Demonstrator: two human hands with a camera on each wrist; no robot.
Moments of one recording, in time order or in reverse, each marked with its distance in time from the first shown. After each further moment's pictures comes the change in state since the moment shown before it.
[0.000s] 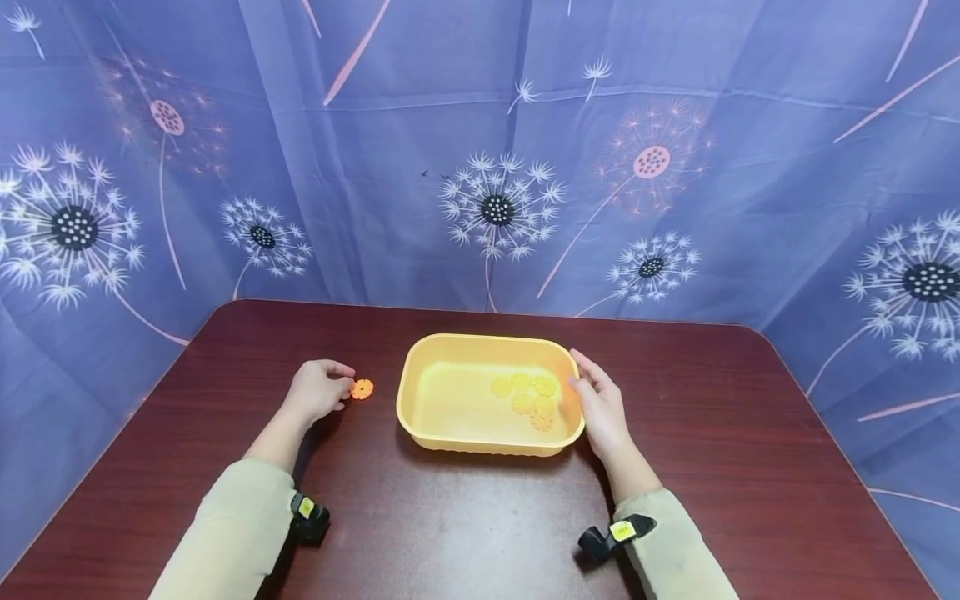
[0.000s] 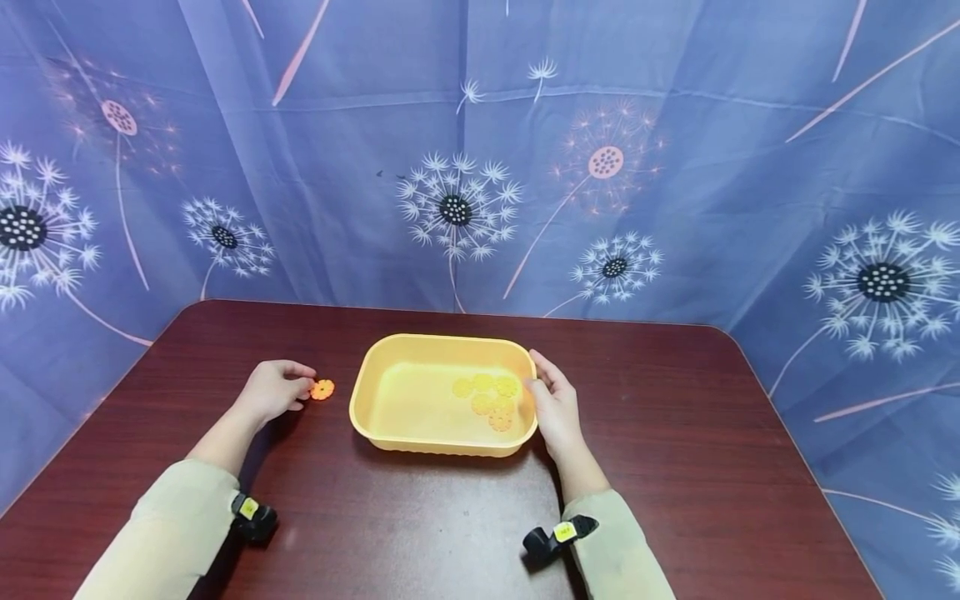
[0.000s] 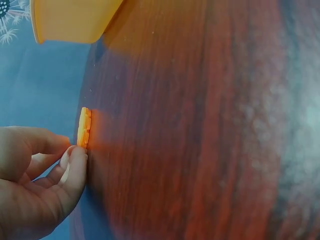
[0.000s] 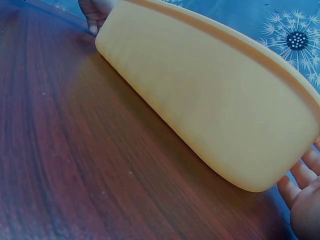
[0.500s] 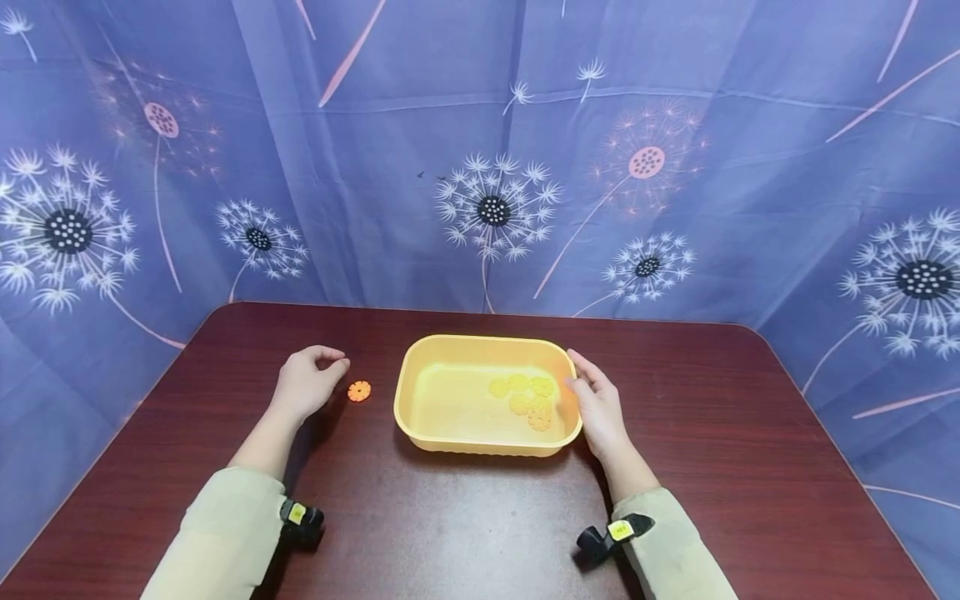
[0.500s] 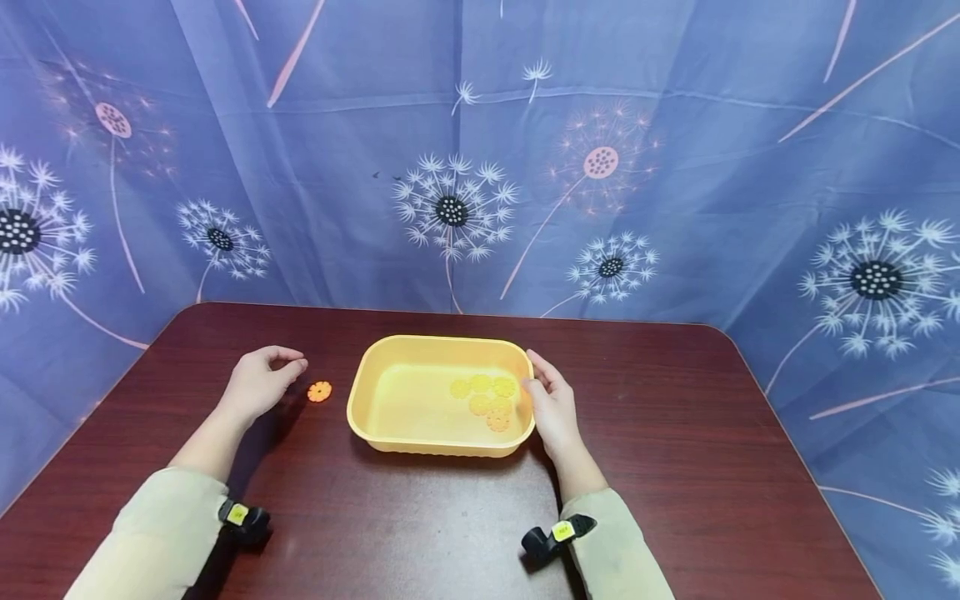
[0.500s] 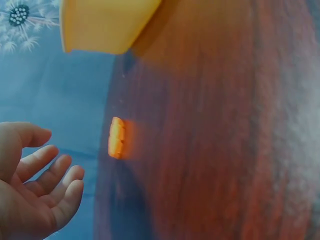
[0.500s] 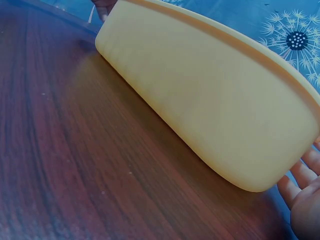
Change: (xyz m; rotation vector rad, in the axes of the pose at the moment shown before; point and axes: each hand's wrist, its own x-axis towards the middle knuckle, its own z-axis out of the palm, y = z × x) left_hand -0.011 0.020 -0.015 0.156 0.159 0.136; right_hand 0.000 0.001 0.000 0.032 -0.008 -0.009
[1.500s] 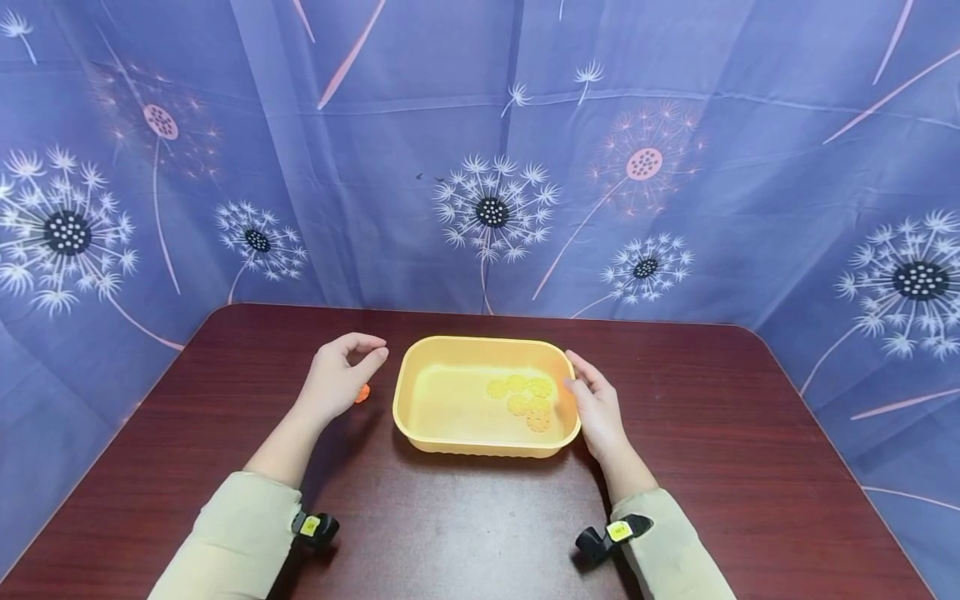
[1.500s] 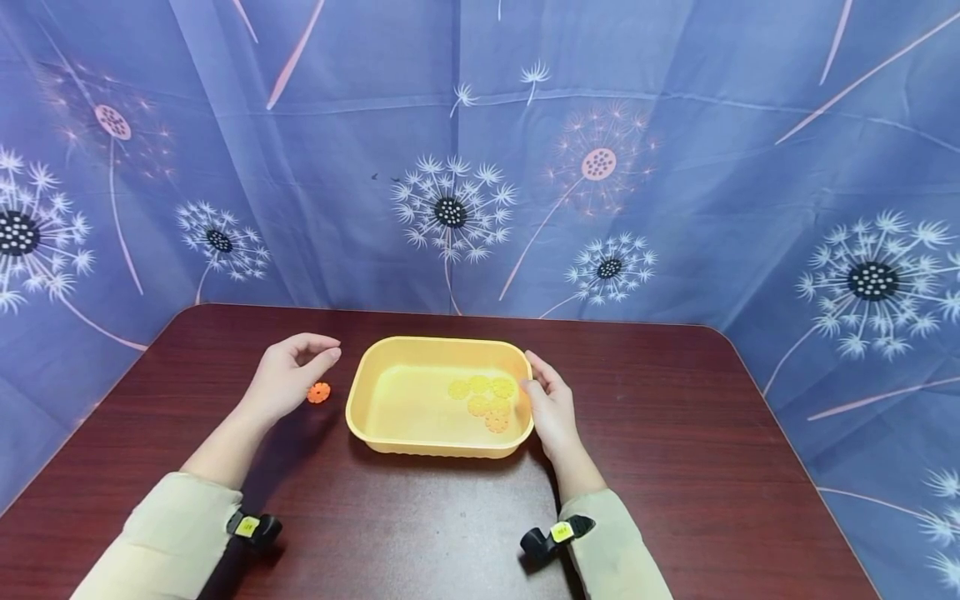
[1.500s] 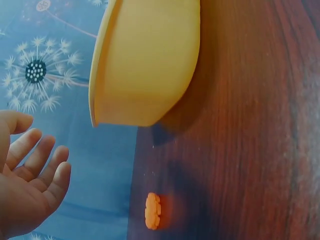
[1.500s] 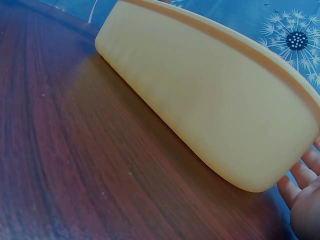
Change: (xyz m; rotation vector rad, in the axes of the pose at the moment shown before) left_hand -0.014 0.049 0.015 -0.252 -0.033 0.173; right_hand 0.000 -0.001 0.000 -0.028 0.006 0.007
